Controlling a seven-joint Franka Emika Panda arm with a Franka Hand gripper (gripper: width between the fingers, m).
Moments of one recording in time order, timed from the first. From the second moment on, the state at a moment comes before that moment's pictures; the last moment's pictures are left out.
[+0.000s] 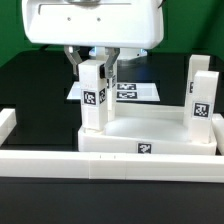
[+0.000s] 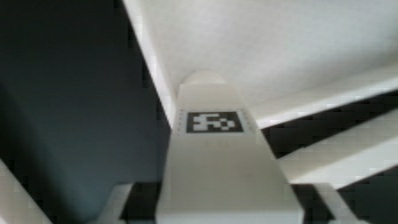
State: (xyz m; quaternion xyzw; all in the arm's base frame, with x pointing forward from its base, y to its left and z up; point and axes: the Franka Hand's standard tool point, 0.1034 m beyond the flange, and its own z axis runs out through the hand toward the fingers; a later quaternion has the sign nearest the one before) arm 0.581 -0.069 0.117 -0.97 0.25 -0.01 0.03
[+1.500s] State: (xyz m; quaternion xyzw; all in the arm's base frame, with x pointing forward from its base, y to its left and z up) arm 0.582 -0.066 0.114 -0.89 0.46 -0.01 0.03
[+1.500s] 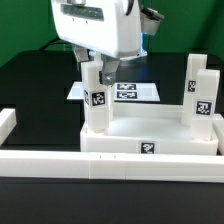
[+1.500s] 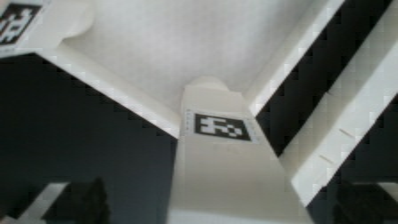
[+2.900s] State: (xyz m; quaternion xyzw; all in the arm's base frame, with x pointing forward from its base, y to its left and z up) arm 0.583 -0.066 0.114 -1.00 -0.02 -0.02 0.01
